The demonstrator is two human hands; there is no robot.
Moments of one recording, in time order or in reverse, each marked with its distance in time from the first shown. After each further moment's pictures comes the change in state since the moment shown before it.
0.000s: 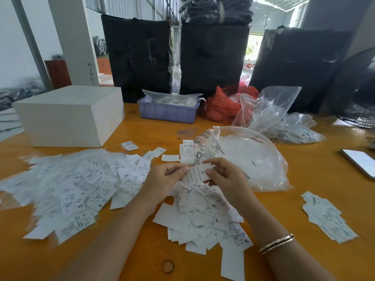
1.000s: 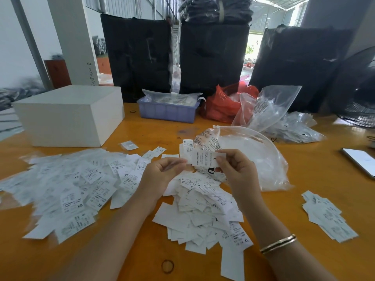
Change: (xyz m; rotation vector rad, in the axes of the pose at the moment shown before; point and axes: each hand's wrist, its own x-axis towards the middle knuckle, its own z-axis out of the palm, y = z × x) left_hand 0.005 -0.001 -0.001 -0.093 0.105 -0.095; right_hand -0.001 -0.004 -0.004 0.196 0.281 -0.095
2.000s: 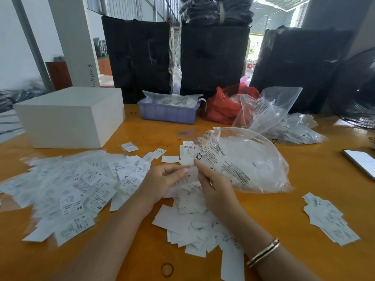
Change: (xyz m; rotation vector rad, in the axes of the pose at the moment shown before) left_hand -0.004 0.006 -0.004 0.120 -0.121 -0.004; right_hand -0.015 0.017 0.026 -0.376 -0.320 0.043
